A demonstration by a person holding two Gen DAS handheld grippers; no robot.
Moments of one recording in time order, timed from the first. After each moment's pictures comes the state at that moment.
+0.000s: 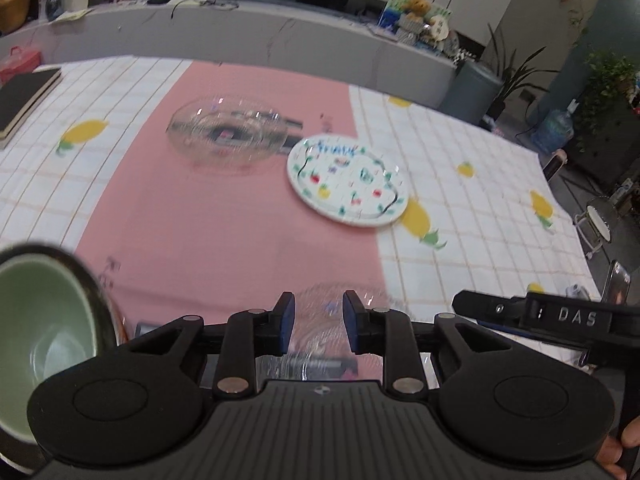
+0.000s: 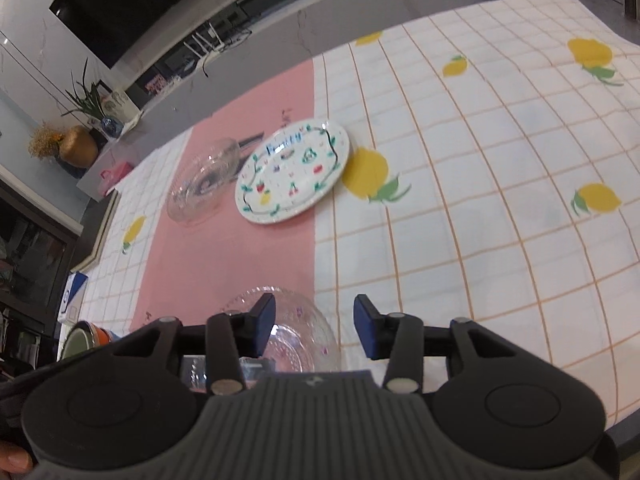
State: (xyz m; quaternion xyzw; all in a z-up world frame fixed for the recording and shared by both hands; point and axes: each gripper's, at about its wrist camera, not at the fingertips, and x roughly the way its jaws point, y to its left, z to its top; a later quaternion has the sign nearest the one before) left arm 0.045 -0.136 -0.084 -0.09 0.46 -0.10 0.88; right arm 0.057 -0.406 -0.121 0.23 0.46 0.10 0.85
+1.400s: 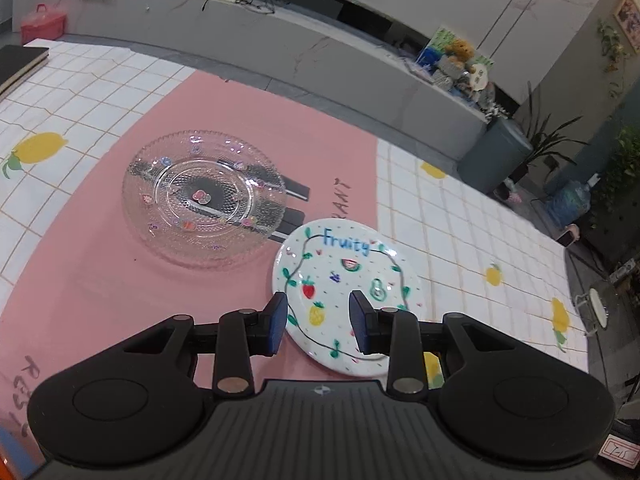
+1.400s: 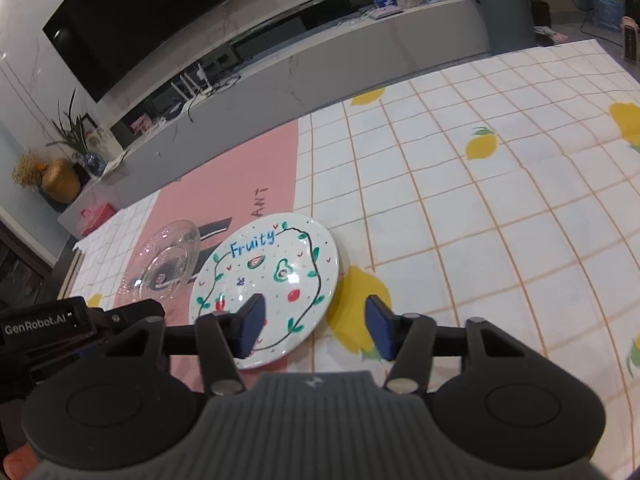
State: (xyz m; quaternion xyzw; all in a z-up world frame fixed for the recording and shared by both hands) left arm 0.167 -0.141 -0.114 -0.18 0.44 -0.05 0.88; right arm 0.173 -0.402 -0.154 0.21 0.41 0.08 0.88
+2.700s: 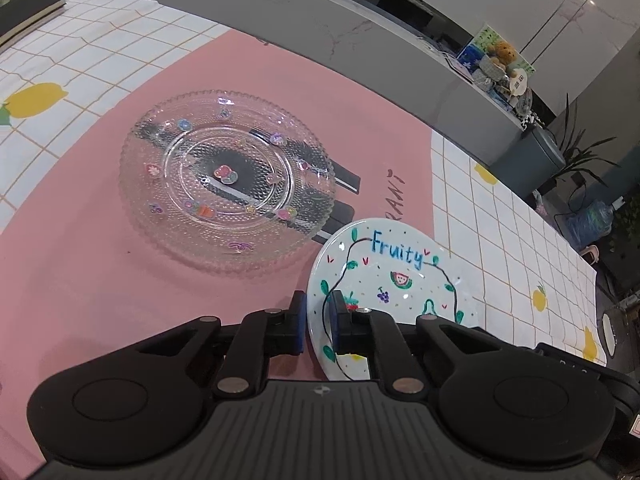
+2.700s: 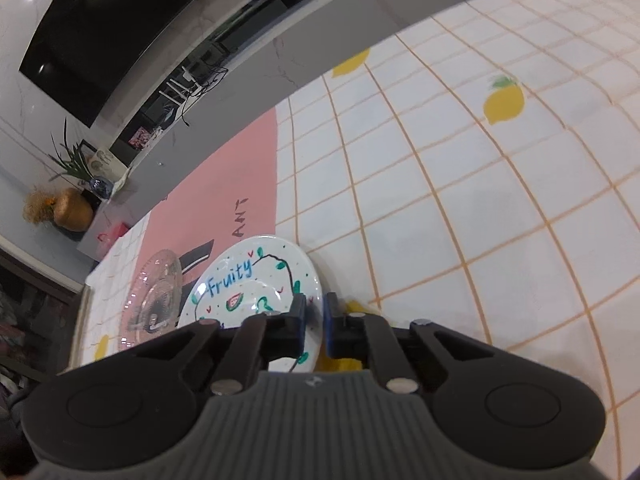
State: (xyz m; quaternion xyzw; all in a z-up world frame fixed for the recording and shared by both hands) left arm 0.195 -0.127 -0.153 -0.22 0.47 -0.01 0.86; right arm 0.220 -0.421 -0.192 0.32 0.44 0.09 0.84
